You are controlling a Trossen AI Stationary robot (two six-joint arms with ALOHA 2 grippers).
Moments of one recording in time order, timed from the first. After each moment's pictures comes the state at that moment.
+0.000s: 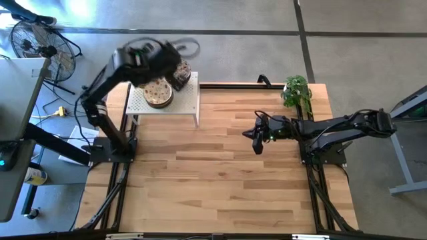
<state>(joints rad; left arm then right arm) 0.29 1.67 2.35 -1.58 -0.67 -0.24 -0.09 1.11 0.44 0.21 0.05 0.40</state>
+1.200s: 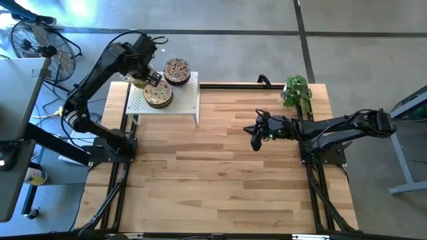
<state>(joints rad) 0.89 1.40 1.65 -1.43 -0.36 -0.17 -0.09 1.11 0.44 0.21 0.17 0.42</state>
